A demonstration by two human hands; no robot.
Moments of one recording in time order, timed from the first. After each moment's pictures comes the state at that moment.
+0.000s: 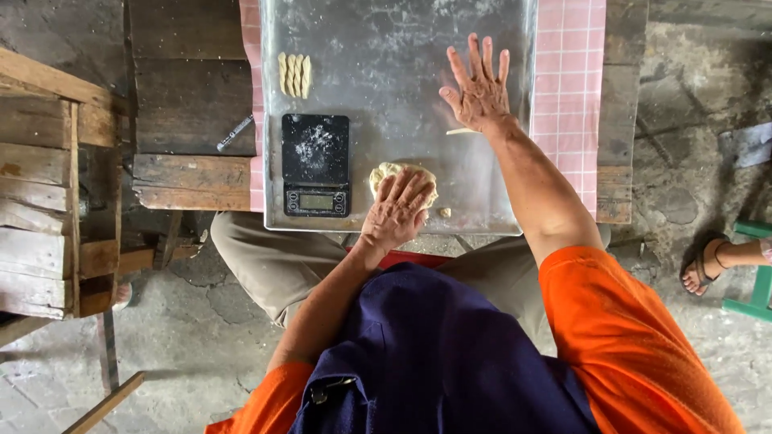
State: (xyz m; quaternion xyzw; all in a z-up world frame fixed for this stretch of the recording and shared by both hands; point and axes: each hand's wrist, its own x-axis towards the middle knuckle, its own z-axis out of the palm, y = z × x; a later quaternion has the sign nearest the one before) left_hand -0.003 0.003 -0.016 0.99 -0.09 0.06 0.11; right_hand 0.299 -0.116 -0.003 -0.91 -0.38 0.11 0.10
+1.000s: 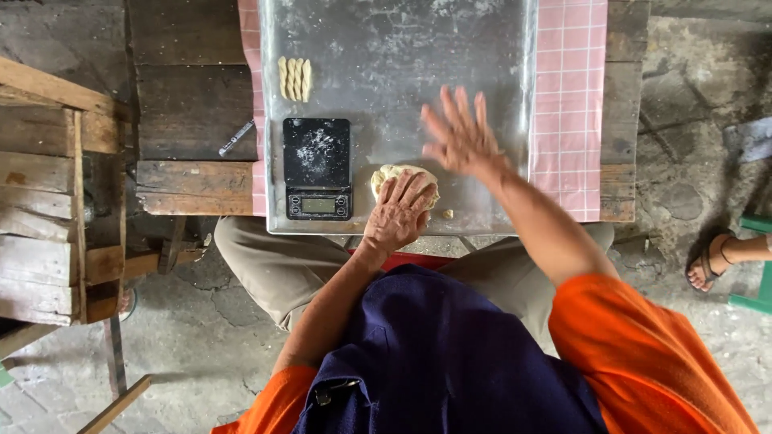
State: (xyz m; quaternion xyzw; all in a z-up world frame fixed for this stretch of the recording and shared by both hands) left_hand 0.000 0.001 0.005 0.98 -0.08 0.09 0.14; right_hand 0.222 -0.123 -0.006 -0.86 -0.49 0.03 0.13
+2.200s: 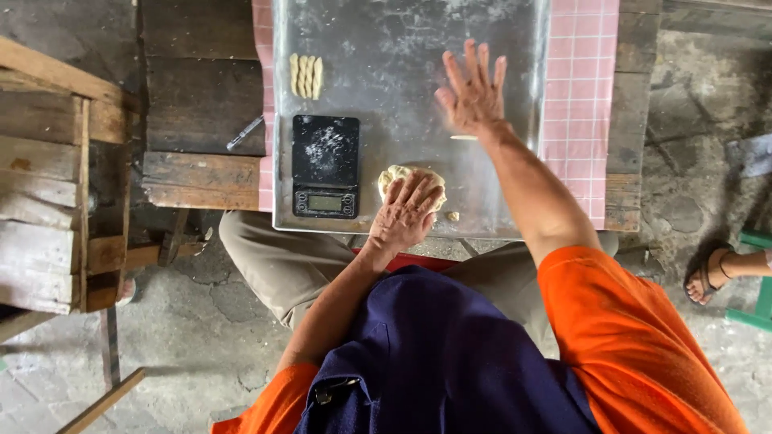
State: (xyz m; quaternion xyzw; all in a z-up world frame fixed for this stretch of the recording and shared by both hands) left_hand -0.005 0.000 -0.011 0.99 -0.08 0.07 0.11; right_hand 0.283 -0.079 0.010 -0.92 -0.34 0.16 0.07
